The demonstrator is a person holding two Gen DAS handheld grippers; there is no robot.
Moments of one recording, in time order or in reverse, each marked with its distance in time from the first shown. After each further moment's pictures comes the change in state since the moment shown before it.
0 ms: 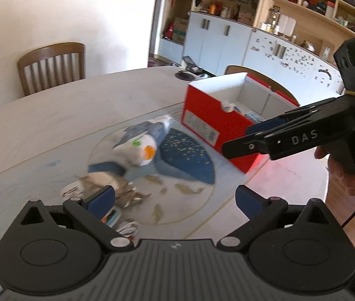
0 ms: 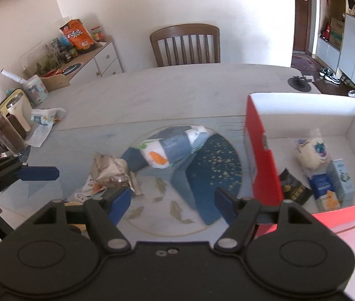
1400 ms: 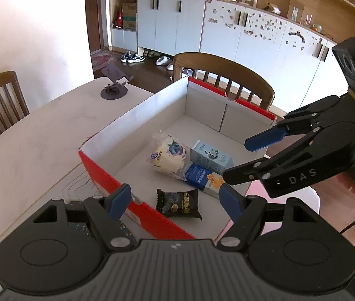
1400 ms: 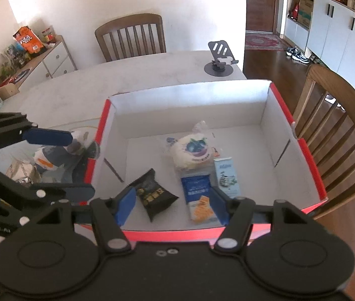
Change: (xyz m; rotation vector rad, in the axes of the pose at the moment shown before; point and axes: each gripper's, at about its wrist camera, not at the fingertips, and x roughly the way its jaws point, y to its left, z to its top) left arm 0.147 -0.148 0.143 0.216 0.116 -0.107; right arm -0.030 -0.195 0.022 0.070 0.082 -0.108
